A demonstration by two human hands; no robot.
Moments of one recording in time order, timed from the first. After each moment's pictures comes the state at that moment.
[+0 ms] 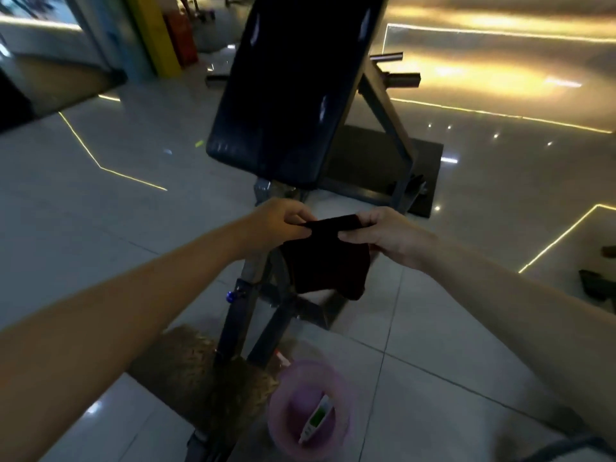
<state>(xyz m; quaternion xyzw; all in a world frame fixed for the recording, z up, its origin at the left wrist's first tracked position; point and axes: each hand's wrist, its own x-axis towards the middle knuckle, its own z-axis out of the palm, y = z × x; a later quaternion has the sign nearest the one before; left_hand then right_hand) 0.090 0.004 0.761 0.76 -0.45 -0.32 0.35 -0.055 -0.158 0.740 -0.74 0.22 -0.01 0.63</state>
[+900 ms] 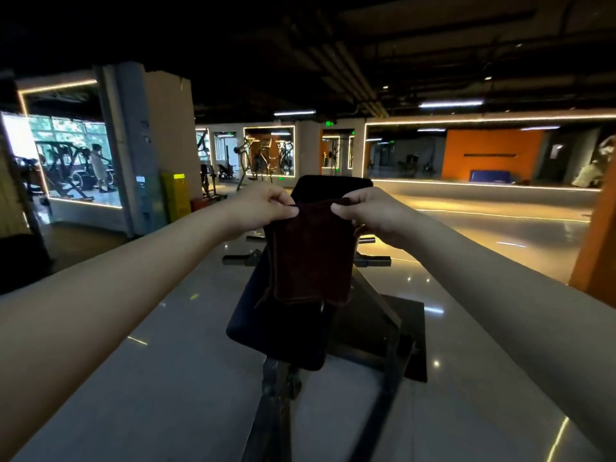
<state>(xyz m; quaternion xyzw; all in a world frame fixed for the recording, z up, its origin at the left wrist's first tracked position) 0.125 0.032 1.103 0.75 -0.52 -0.07 0.41 -0.019 -0.129 1.092 -0.85 0.14 -0.24 0.45</state>
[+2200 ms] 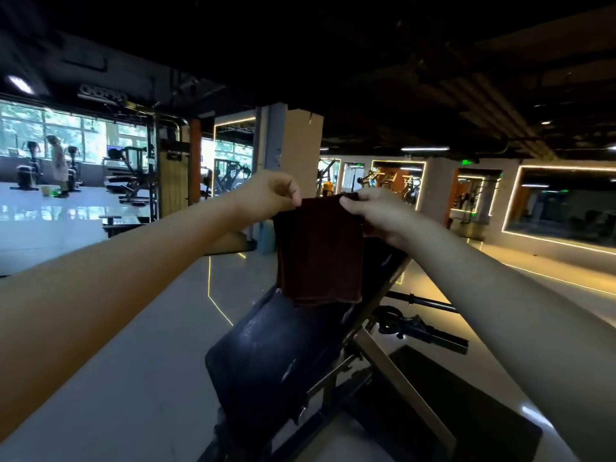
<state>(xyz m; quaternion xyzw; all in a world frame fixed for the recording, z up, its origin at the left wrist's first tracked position) 0.093 -0.189 1.158 0.81 -0.36 0.10 0.45 0.038 -0.395 1.162 -0.84 -0.04 -0.16 0.52</state>
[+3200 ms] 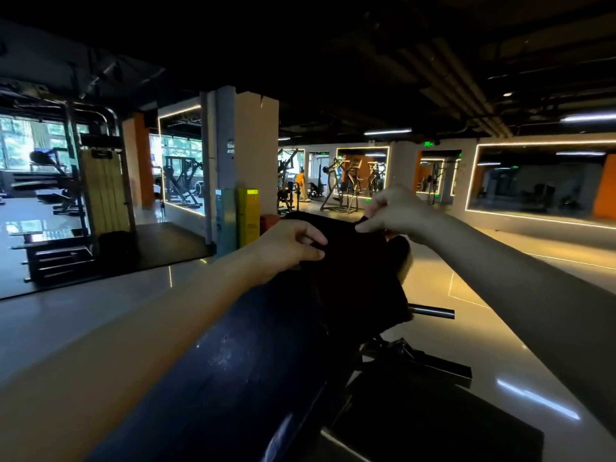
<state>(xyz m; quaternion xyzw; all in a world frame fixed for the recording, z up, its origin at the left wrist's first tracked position) 0.397 -0.484 1.073 0.78 -0.37 -0.03 0.50 0.330 -0.681 1.130 -0.92 0.05 -0.20 0.34</state>
